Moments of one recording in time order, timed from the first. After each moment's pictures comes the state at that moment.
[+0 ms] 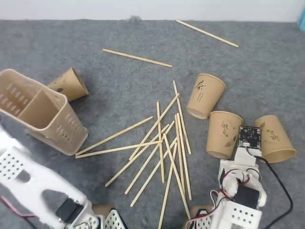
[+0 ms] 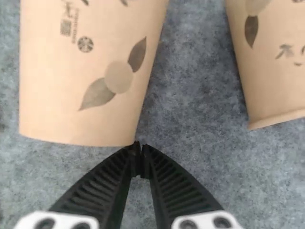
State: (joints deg) left arm -59.6 65.5 -28.1 3.9 4.3; right arm 14.4 -103.4 95.4 75.8 9.5
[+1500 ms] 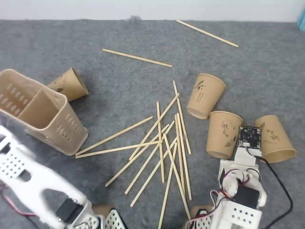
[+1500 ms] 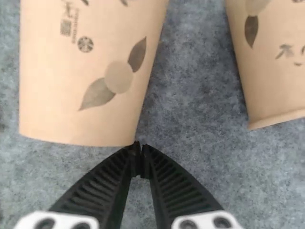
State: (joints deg) left arm -60.0 77.3 -28.4 -26.1 10.1; right arm 14.4 -103.4 95.4 75.8 9.5
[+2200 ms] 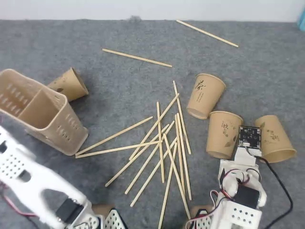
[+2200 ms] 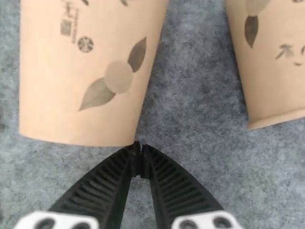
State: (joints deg) left arm -60.3 77.8 -34.9 -21.4 10.2; right arm 14.4 -103.4 95.4 75.8 9.5
